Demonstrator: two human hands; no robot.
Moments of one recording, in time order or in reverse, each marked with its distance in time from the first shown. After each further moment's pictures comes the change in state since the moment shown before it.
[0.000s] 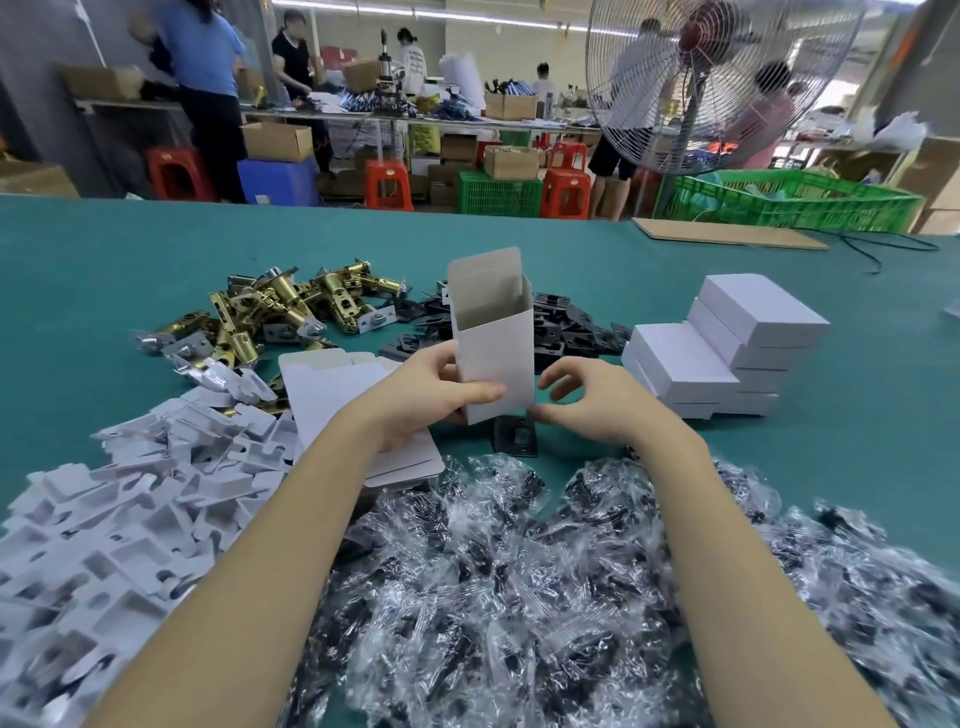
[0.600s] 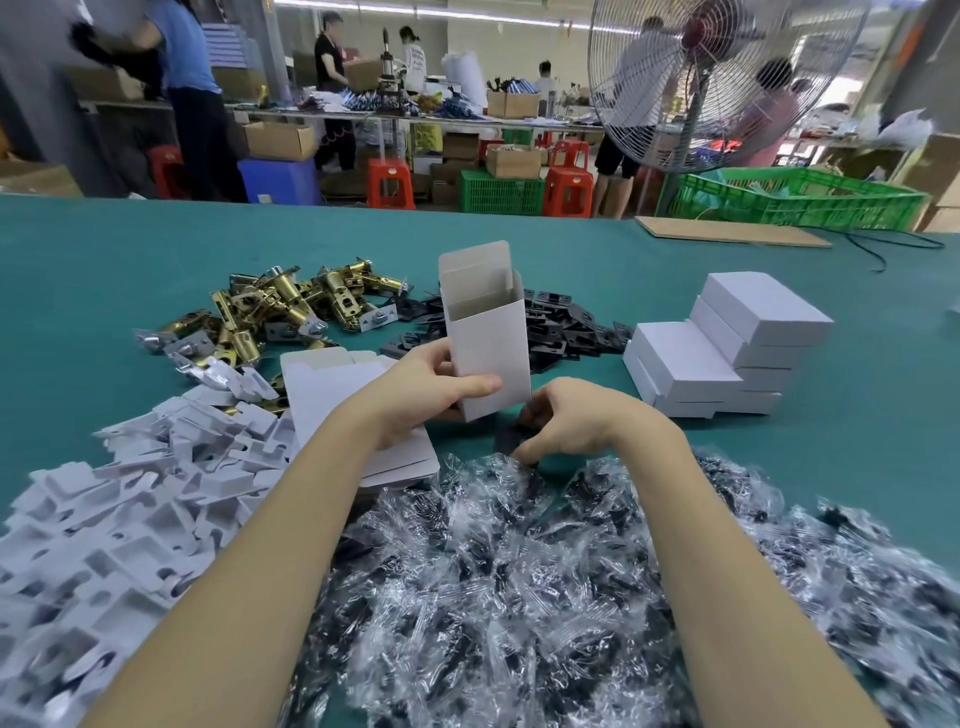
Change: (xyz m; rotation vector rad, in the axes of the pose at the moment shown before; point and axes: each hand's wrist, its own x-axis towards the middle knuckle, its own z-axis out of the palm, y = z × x) left_hand 0.000 0.001 -0.002 -0.028 0.026 -0.024; right_hand 0.000 -0.027 0.007 -0.181 -0.311 0.003
